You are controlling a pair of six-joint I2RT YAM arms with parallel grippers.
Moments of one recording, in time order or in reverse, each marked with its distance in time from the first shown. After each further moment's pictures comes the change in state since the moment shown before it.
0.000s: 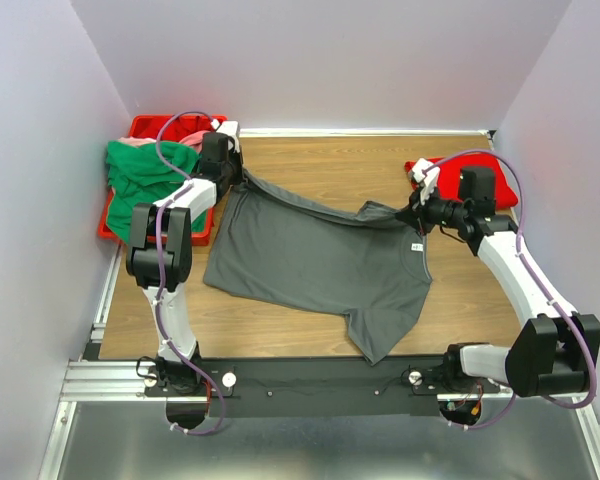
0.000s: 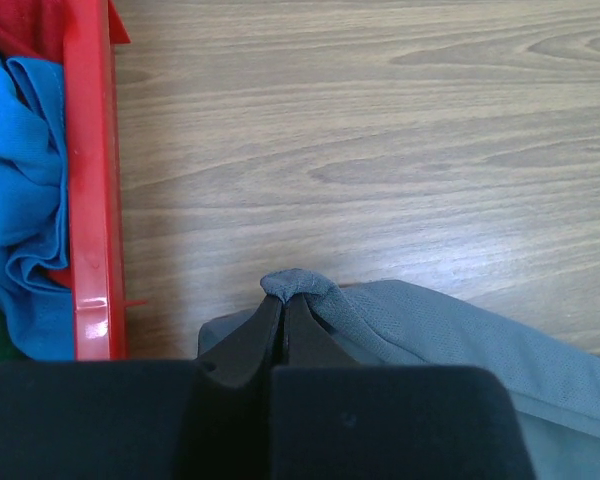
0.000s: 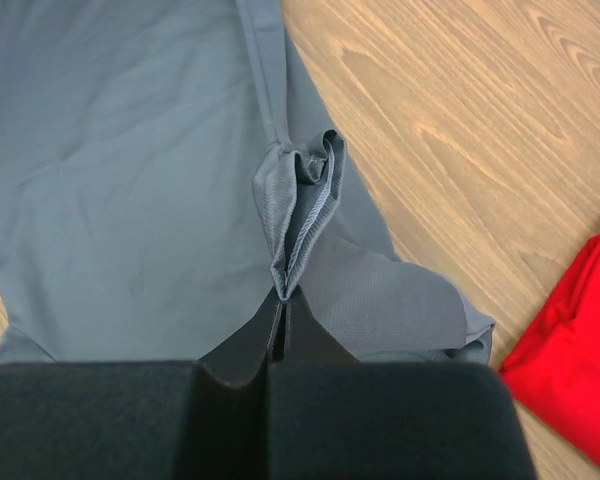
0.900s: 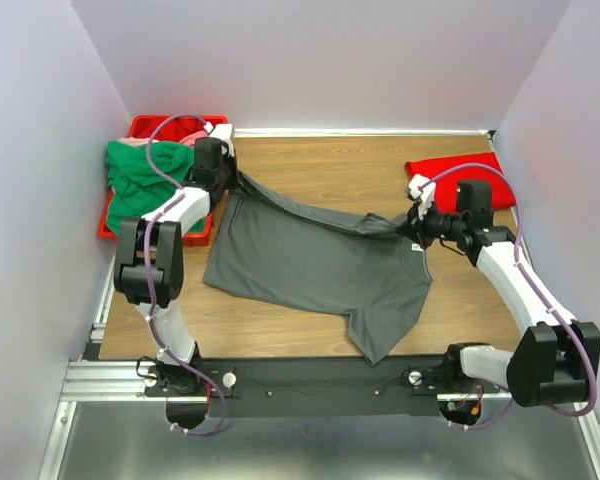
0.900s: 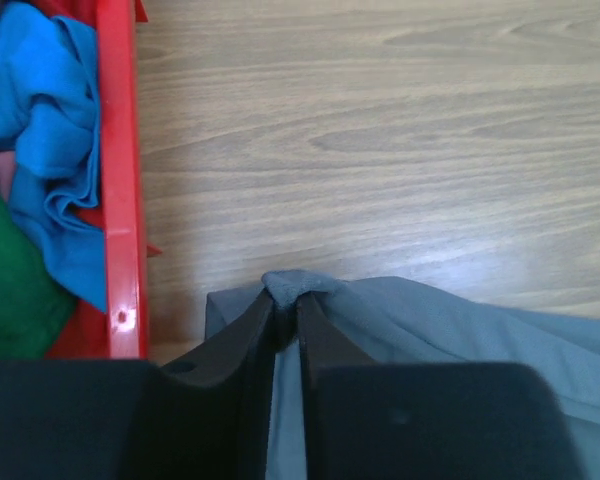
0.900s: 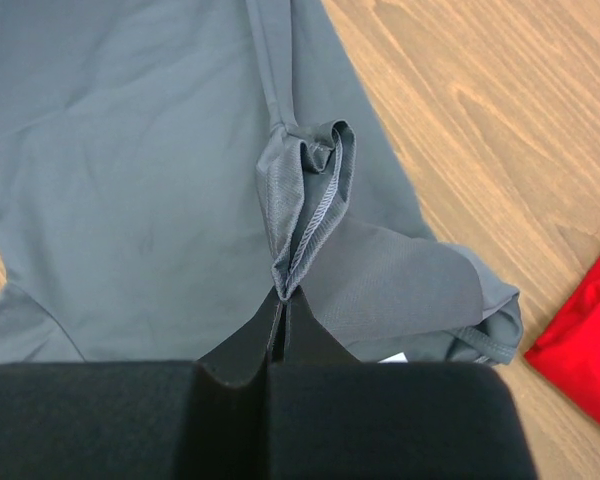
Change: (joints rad) left arm 0.003 -0.130 -0.127 0.013 0.000 0.002; right arm 0.000 -0.045 -0.095 -0.019 0.000 -0.071
